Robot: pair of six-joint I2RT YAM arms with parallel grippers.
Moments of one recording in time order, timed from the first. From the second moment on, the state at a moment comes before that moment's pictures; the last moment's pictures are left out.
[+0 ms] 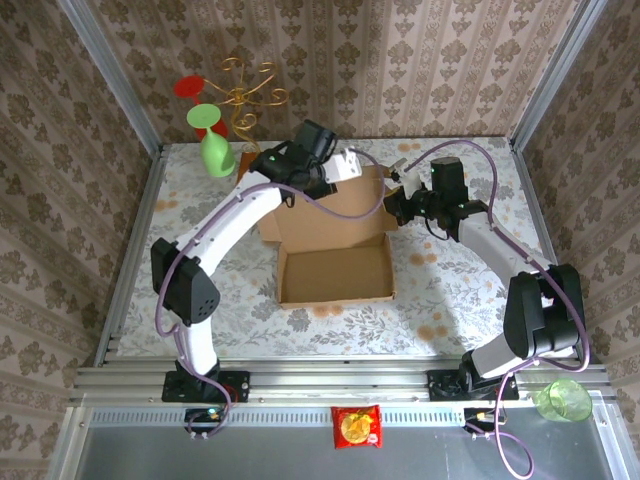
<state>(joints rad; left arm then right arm) -0.70 1.86 1.91 -0.85 -0.15 0.74 0.17 1.52 1.07 -0.18 -0.54 -0.26</state>
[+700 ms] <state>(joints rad) -0.20 1.27 1.07 -0.68 0.27 0.17 0.16 1.50 1.07 -0.18 -0.53 -0.35</state>
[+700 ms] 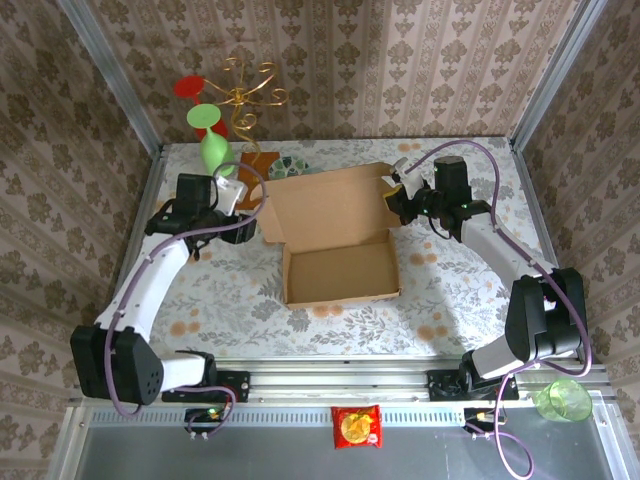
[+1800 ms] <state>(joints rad) -0.34 1.49 1.15 -0.45 0.36 -0.01 0.16 1.50 1.02 -0.07 -0.44 -0.27</state>
